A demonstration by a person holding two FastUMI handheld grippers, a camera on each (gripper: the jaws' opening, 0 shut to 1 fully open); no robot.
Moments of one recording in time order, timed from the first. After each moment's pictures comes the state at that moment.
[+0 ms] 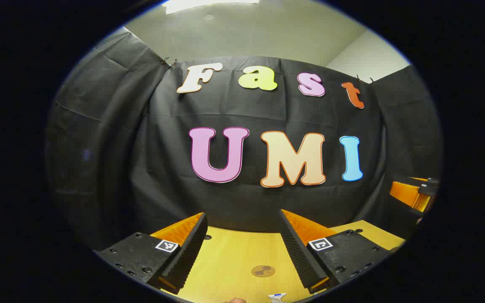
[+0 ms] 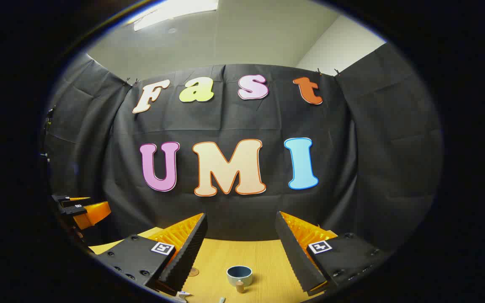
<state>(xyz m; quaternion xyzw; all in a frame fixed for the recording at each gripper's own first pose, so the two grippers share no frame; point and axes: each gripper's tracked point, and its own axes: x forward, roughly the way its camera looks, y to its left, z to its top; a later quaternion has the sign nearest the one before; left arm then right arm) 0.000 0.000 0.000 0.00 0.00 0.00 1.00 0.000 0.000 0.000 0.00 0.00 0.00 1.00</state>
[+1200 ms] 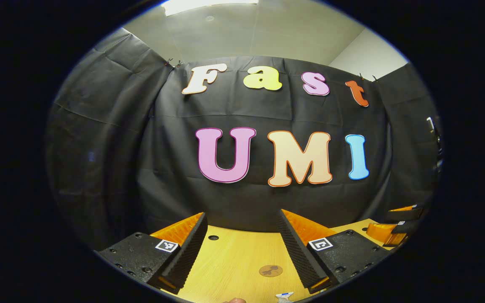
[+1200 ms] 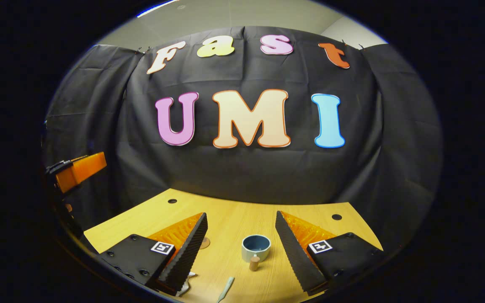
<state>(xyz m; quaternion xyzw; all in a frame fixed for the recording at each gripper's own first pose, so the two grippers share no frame) -0.005 0.020 -0.005 0.01 0.00 0.02 1.00 0.008 0.039 -0.121 -0.03 0.17 0.06 0.98</state>
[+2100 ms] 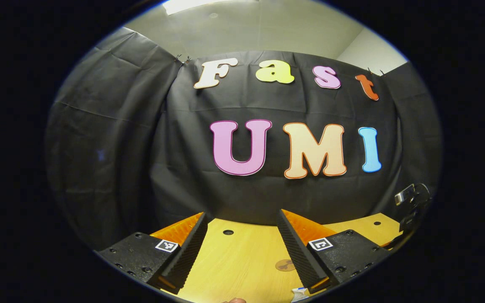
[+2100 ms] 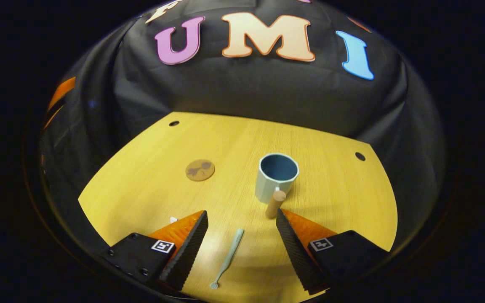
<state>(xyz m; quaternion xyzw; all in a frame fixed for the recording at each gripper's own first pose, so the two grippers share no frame) -0.009 0.063 -0.025 0.01 0.02 0.06 1.00 -0.037 0.044 -0.299 -0.07 0.43 0.08 0.89</state>
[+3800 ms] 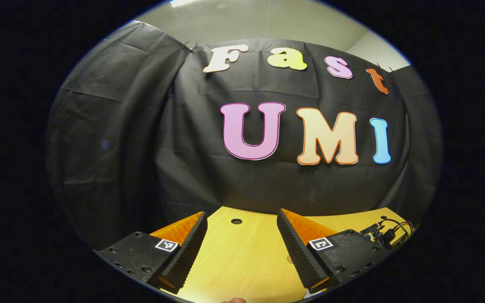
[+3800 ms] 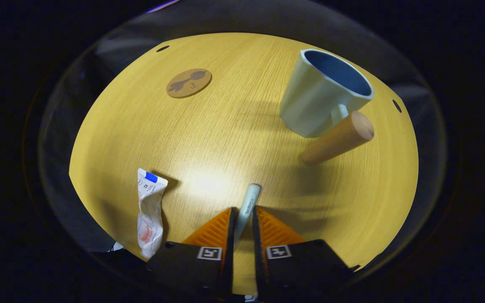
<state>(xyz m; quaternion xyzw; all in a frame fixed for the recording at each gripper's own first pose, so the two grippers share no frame) 0.000 0.094 -0.064 0.00 0.07 0.06 1.00 -0.086 0.042 -0.410 -0.10 0.66 0.08 0.74</state>
